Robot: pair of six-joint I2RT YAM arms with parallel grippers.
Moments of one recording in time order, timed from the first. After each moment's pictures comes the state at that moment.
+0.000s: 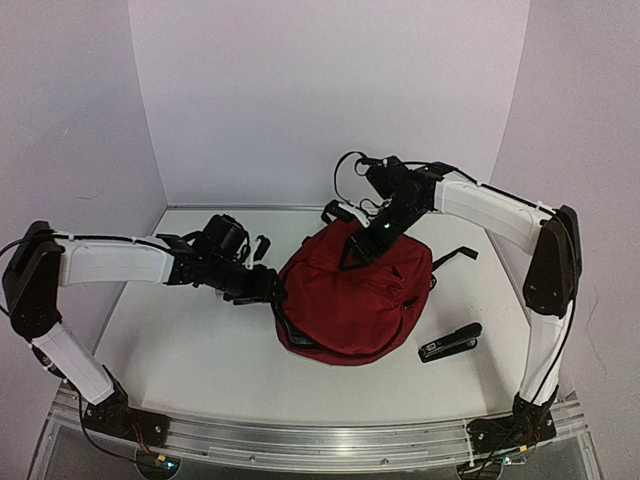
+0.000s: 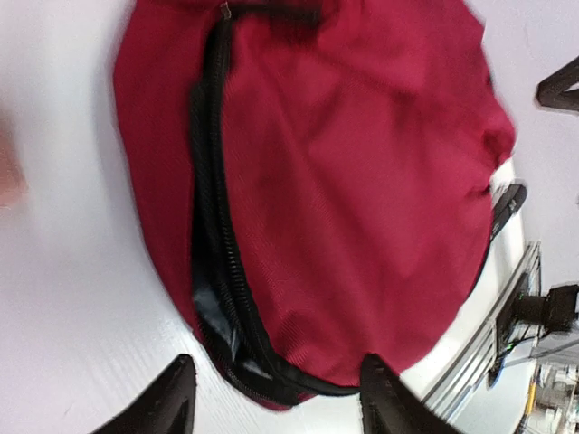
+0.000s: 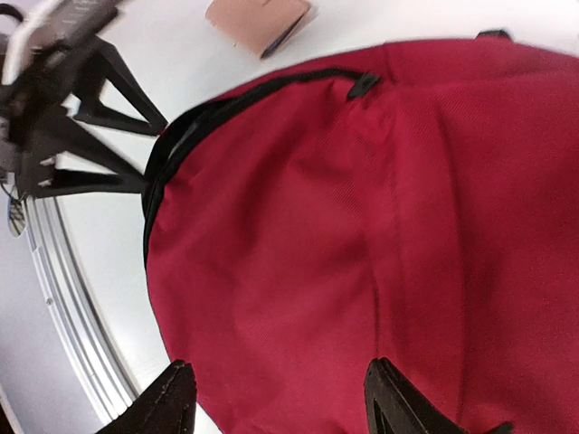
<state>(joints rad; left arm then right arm) -0.73 1.58 0.99 -0.25 0.28 -0.59 0.65 1.99 1.85 -1.00 -0.42 -0.20</state>
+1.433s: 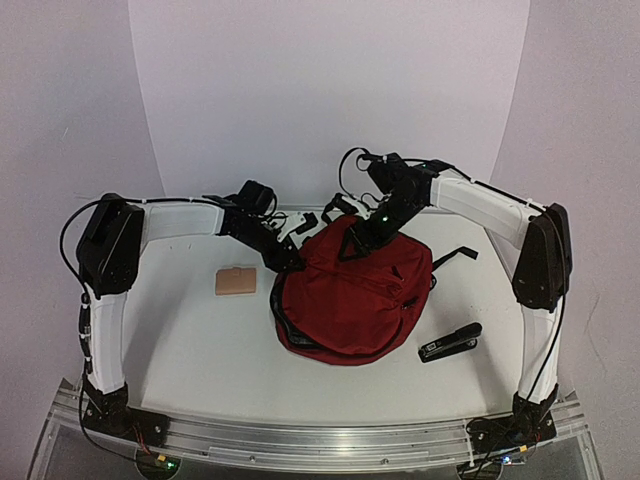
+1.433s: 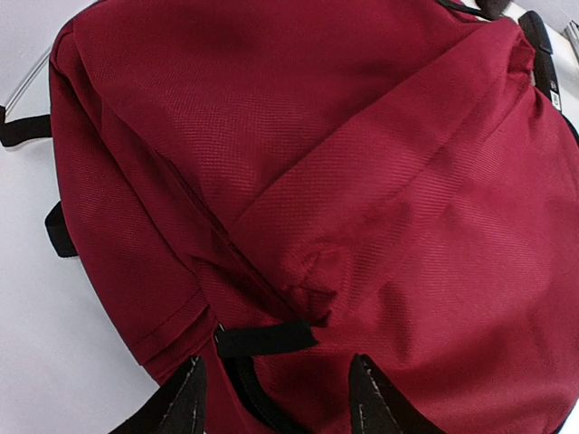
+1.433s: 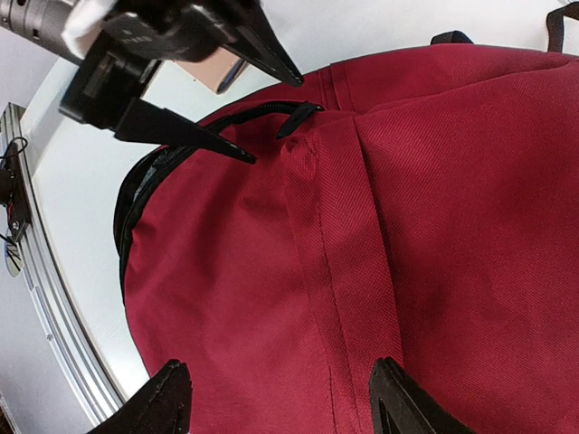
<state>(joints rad) -0.59 2.08 1.60 -0.41 0.49 0.48 0.61 2.06 1.93 -0.98 -0.42 -0.13</state>
